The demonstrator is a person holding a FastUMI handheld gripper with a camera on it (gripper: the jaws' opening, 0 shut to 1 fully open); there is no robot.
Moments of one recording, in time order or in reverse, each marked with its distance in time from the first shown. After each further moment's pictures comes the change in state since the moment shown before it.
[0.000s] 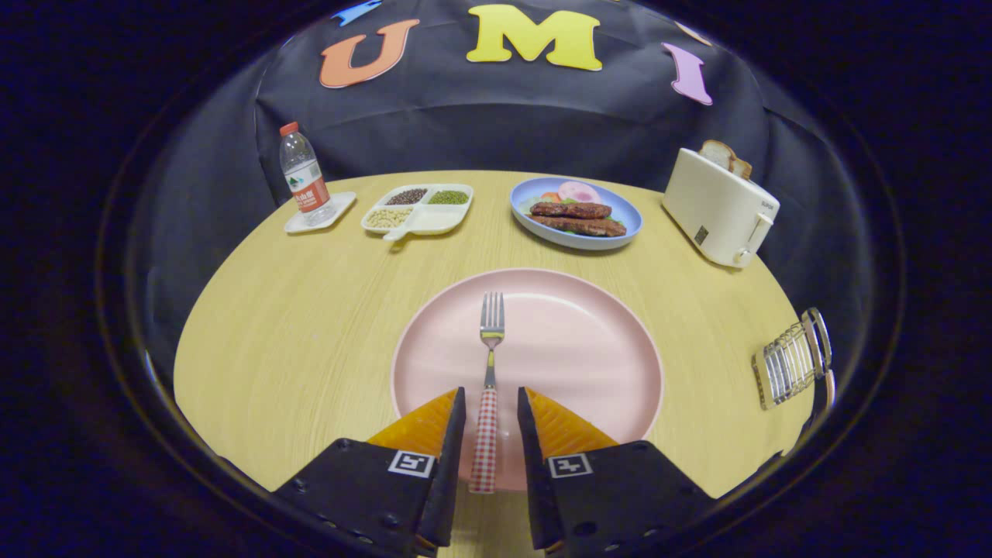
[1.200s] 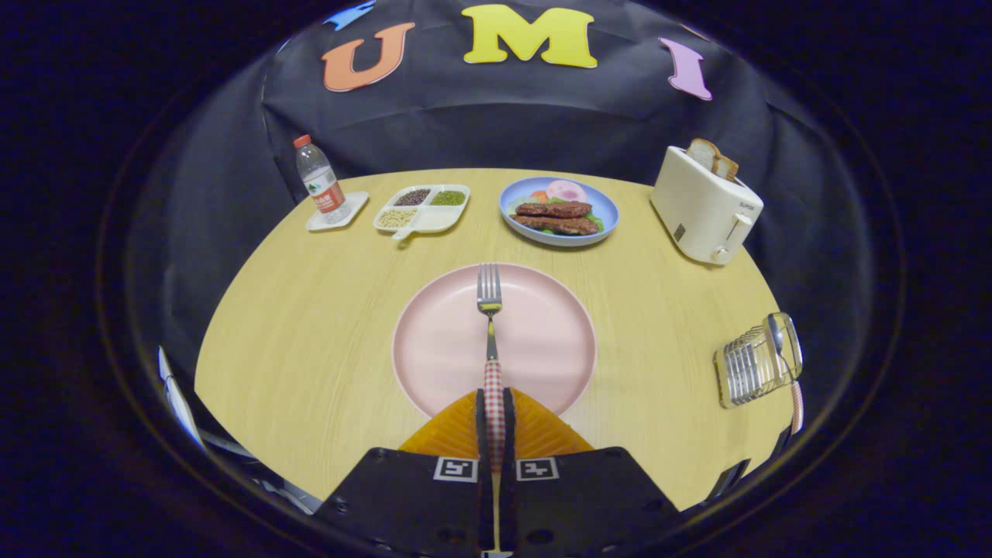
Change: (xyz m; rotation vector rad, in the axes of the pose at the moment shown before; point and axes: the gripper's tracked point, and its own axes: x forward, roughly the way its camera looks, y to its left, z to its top) arm -0.083 -0.040 0.005 -0.028 0.061 0.090
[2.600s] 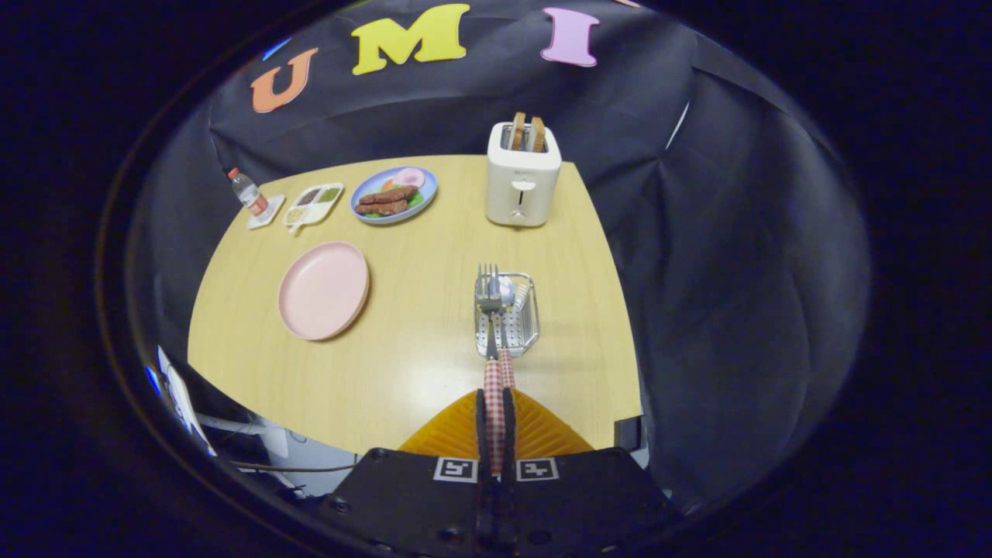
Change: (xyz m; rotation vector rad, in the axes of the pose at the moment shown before) arm -0.163 -0.276 -0.026 0.071 0.204 -0.146
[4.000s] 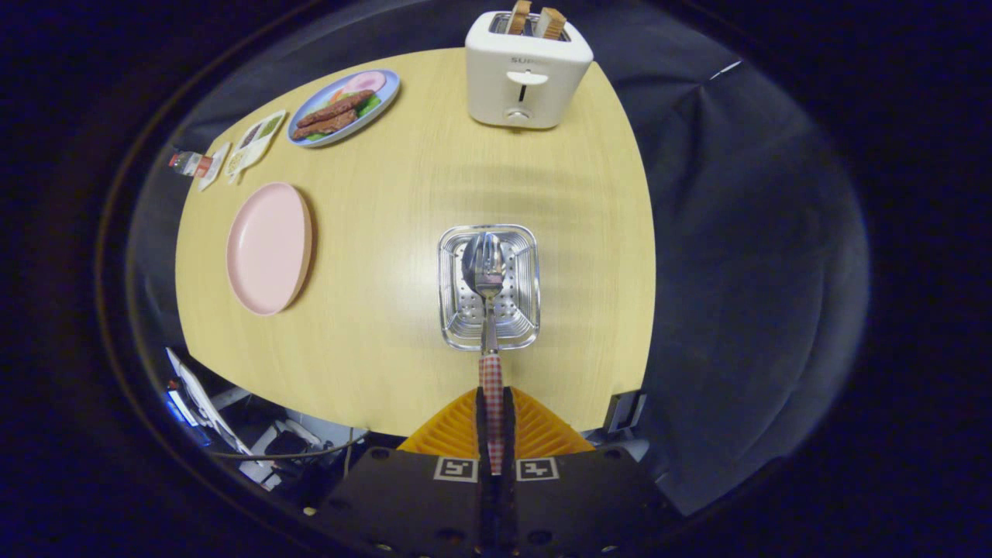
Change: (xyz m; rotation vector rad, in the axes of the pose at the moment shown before) arm 0.073 -0.011 0.023 -0.010 0.534 -0.029
